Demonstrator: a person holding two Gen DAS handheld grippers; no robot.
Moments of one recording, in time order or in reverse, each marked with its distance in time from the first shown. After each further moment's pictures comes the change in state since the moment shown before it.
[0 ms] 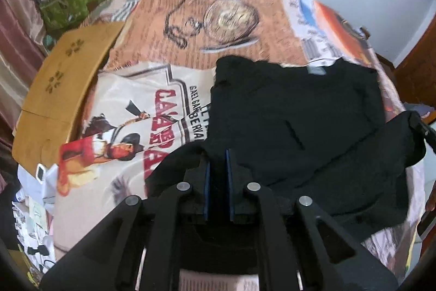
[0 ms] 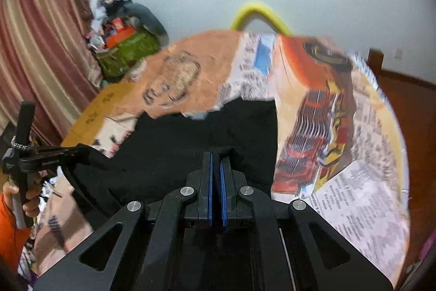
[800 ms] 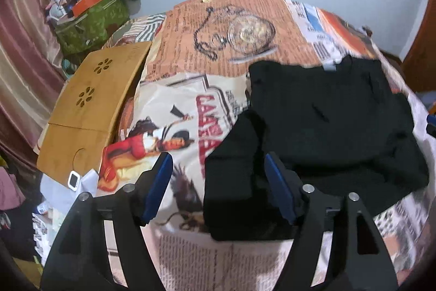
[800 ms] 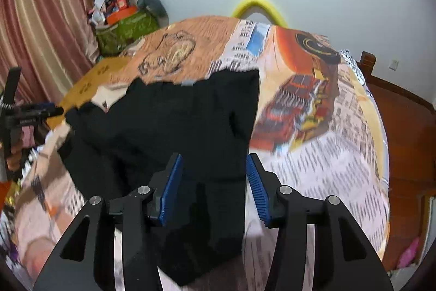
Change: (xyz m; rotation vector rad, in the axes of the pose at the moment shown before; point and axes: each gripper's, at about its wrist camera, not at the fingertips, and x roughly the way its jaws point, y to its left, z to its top) left arm -0.048 0.036 -0.045 0.091 -0.121 0.097; right arm -0.038 0.000 -0.043 -0.120 0.048 -0.061
